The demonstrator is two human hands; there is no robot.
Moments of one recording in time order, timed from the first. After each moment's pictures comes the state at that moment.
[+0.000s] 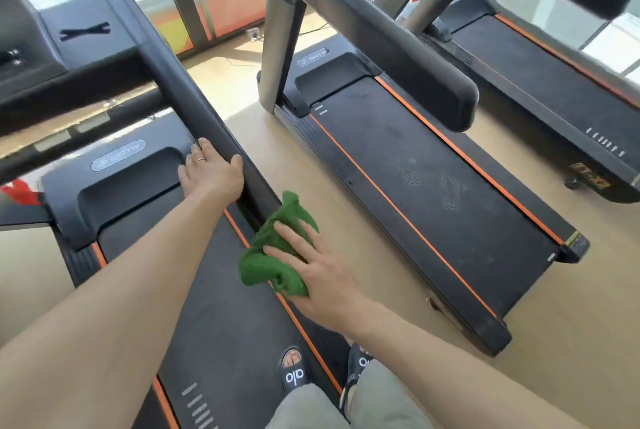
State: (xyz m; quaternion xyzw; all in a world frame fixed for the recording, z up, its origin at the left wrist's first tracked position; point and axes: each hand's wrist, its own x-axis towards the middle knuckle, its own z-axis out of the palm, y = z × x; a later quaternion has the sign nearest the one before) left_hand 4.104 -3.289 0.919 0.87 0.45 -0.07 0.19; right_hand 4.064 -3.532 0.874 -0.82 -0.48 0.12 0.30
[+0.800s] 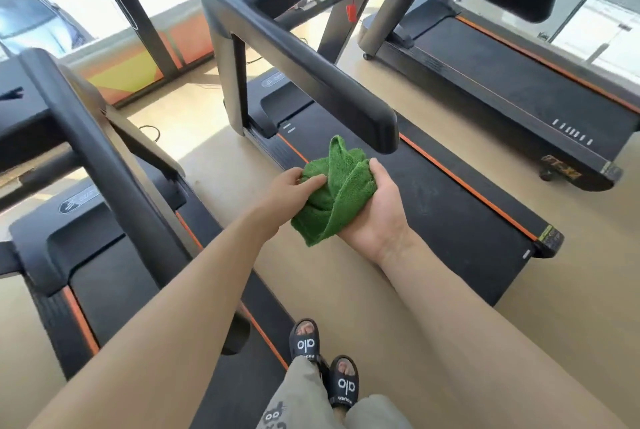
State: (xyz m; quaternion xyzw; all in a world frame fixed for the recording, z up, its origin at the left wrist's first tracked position) left_hand 4.237 -3.503 0.967 0.74 0.27 -0.12 0.61; right_hand 4.266 -3.658 0.974 -0.29 0.16 0.41 0.85
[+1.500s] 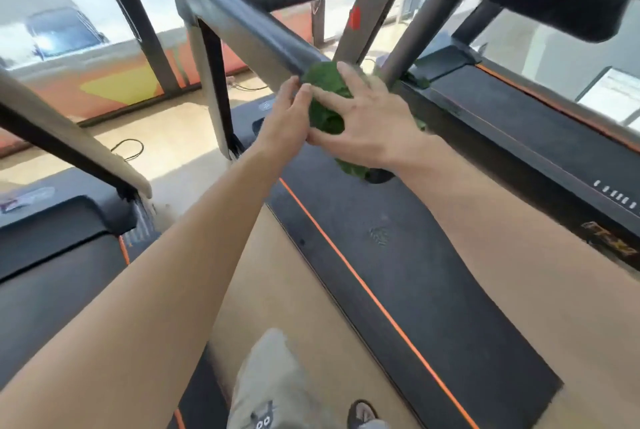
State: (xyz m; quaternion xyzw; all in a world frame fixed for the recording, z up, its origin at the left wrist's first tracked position) left_hand 4.481 -3.516 0.823 0.76 0.21 0.15 0.59; right_hand 4.533 -3.653 0.849 -0.92 -0.40 -0.02 0.05
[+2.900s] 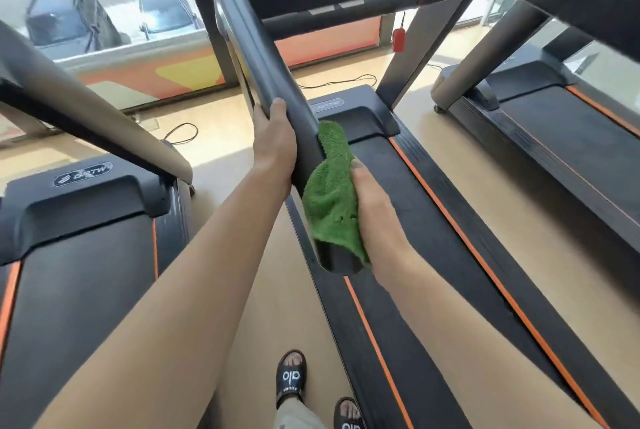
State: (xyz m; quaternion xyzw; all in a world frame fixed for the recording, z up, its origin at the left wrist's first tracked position) left_hand 4.586 -3.513 0.822 0.54 0.42 0.28 0.67; right_hand 4.590 -3.682 0.813 -0.62 -0.15 0.37 0.67
